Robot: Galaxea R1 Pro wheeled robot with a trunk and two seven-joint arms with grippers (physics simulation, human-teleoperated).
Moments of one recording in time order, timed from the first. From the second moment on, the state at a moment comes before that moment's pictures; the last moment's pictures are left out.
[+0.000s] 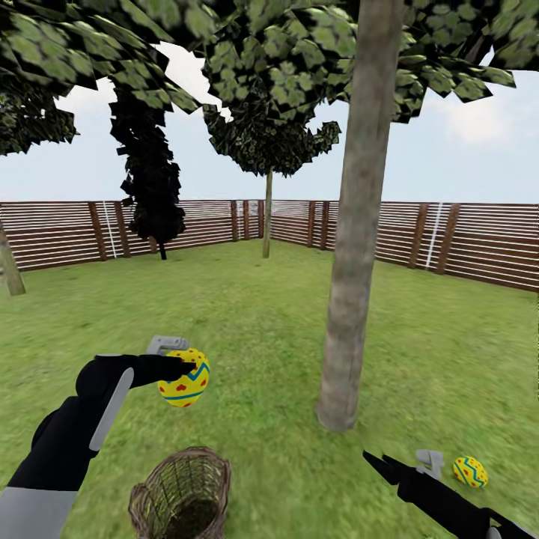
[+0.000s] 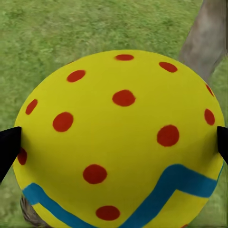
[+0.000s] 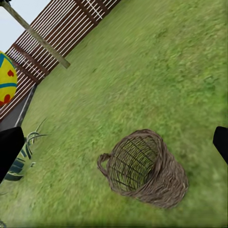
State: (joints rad) left arm -0.55 0.19 -0.08 -1.46 0.16 1.04 -0.18; right arm -0.05 -0.07 -0.43 -1.30 -0.22 0.56 0.97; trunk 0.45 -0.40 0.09
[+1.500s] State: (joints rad) left arm -0.55 0.18 -0.08 -1.46 0.16 1.04 -0.18; right arm -0.05 -0.07 -0.43 -1.37 -0.22 0.56 0.98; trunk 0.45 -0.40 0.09
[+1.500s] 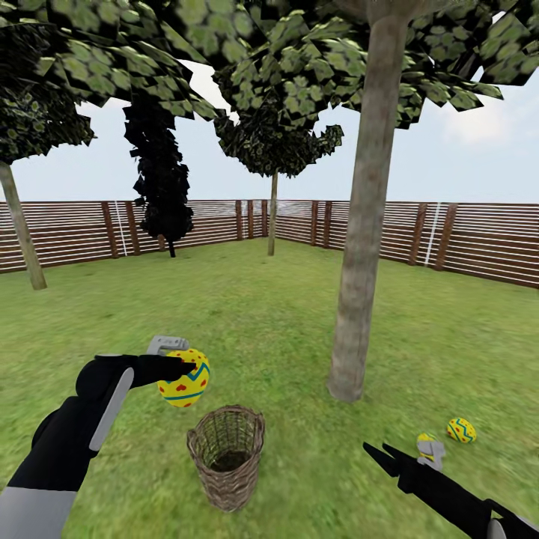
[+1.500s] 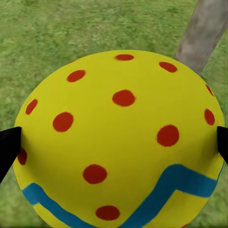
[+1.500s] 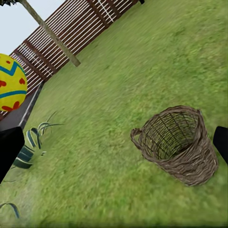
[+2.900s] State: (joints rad) left arm -0.55 0.18 -0.08 -1.46 0.16 1.04 -0.18; right arm -0.05 -0.07 -0.43 -1.35 -0.22 0.57 0.98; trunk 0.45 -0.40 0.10
